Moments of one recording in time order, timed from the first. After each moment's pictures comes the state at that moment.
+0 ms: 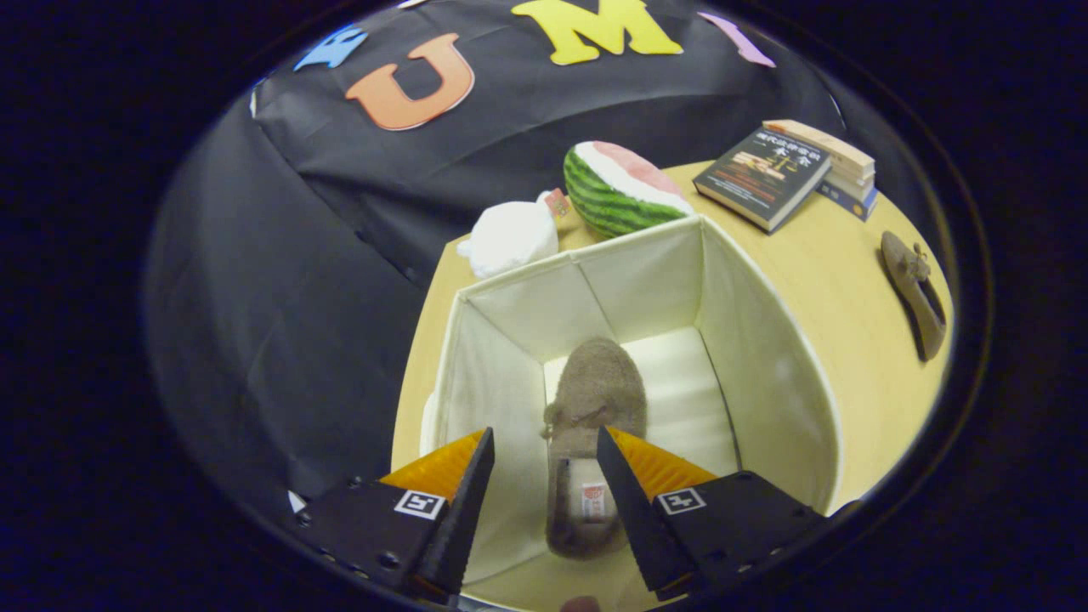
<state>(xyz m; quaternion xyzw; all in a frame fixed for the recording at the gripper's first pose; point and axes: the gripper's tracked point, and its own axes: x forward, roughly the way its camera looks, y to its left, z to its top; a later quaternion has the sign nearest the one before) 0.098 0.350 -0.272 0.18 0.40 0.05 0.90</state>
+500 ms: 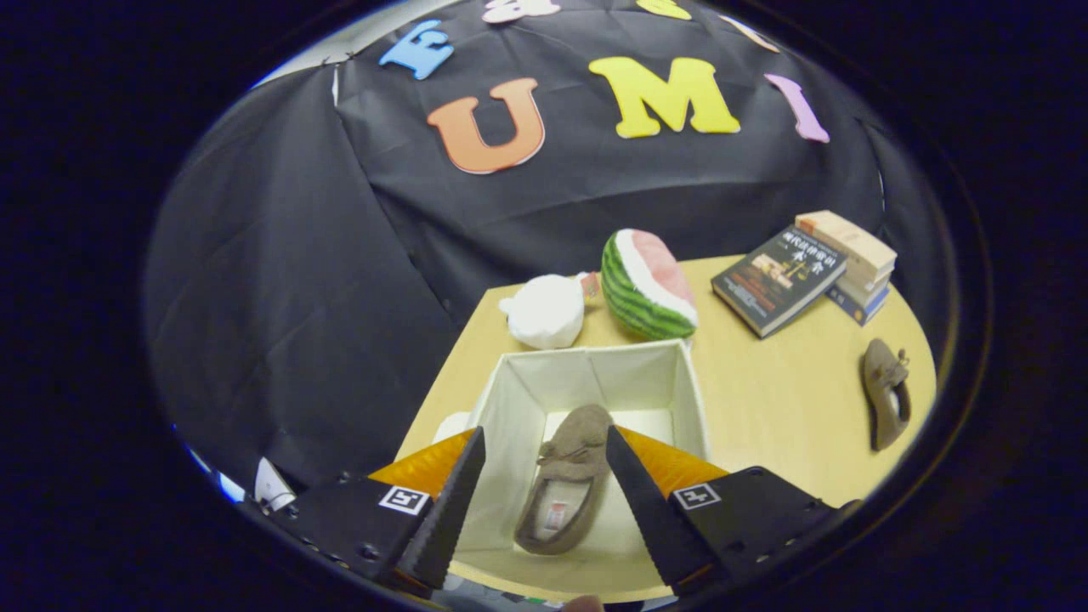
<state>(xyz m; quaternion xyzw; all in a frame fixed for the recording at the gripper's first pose) 0.065 0.290 -0.180 0.10 0.28 0.09 0.95</state>
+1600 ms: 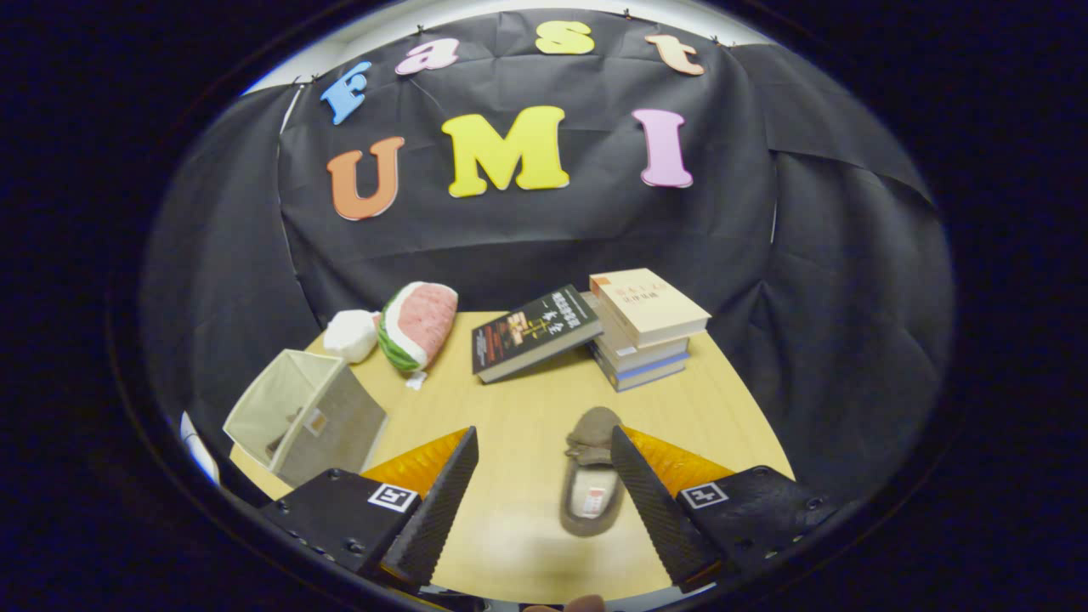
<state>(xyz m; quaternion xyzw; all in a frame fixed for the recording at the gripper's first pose) 0.006 -0.142 -0.190 0.03 0.25 -0.05 0.97</state>
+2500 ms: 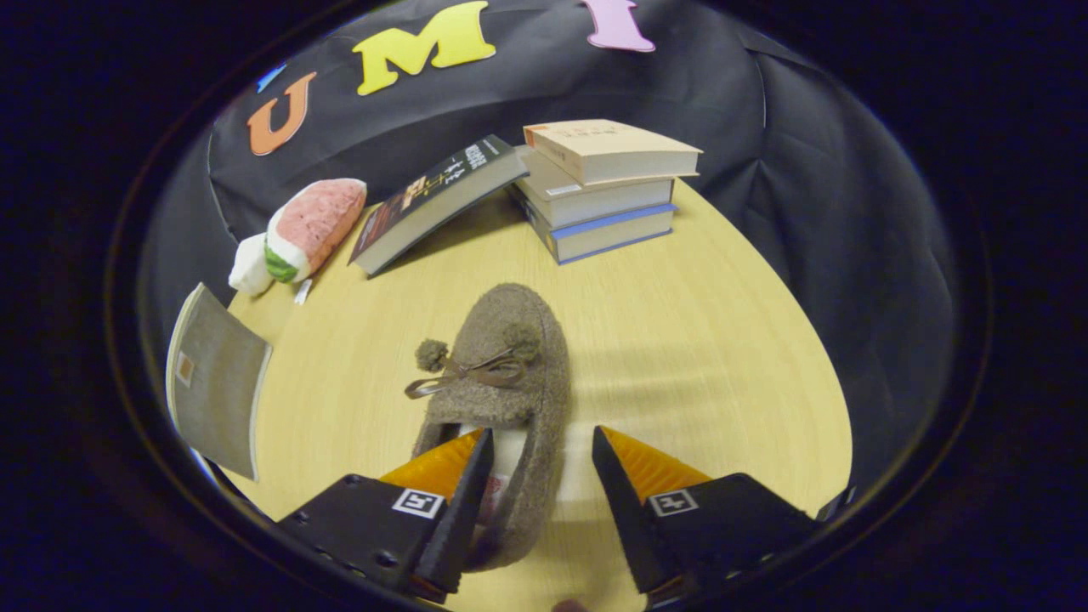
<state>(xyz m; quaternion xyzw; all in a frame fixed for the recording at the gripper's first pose) 0.076 -0.211 -0.370 0.08 0.42 -0.07 0.90</state>
